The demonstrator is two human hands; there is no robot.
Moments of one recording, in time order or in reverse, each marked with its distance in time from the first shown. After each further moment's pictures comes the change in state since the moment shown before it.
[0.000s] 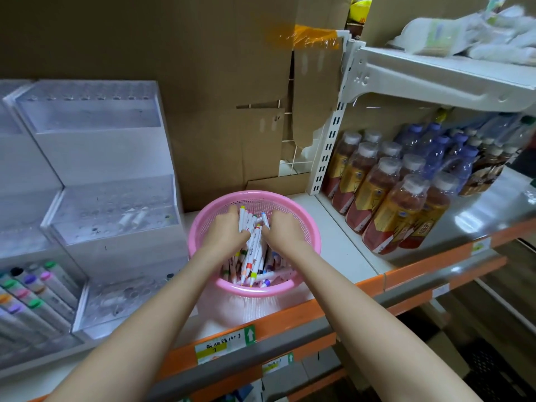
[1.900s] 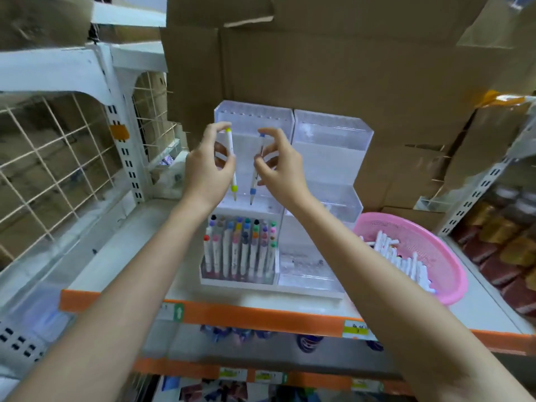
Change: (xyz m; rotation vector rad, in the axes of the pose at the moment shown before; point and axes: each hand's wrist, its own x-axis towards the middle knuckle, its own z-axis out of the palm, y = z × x) left_hand -0.160 -0.155 -0.280 -0.225 0.855 0.099; right_hand -0.101 -0.338 0.001 0.733 0.183 -0.774
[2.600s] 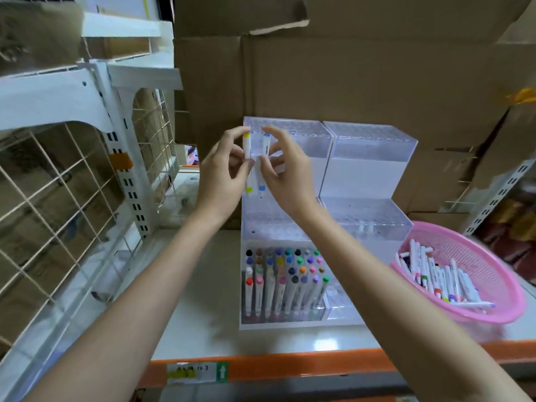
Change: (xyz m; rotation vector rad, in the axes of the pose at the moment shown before) left_hand 0.060 -0.065 -0.004 -0.141 -0.086 0.181; right_hand 0.050 0.016 0.066 -0.156 0.199 -0.208
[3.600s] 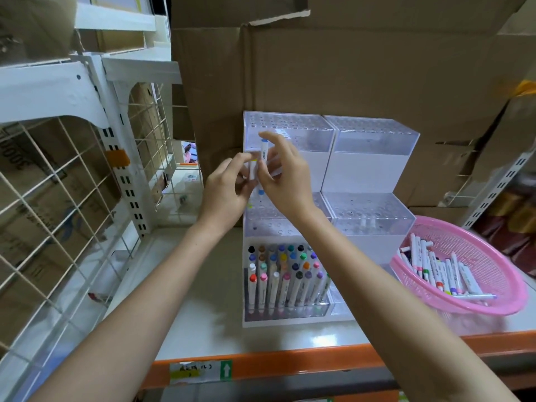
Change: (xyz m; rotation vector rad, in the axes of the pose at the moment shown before) left_hand -0.023 -0.029 0.010 0.120 -0.081 0.090; right_hand -0.014 0.006 0.011 -0.067 0.013 -0.003
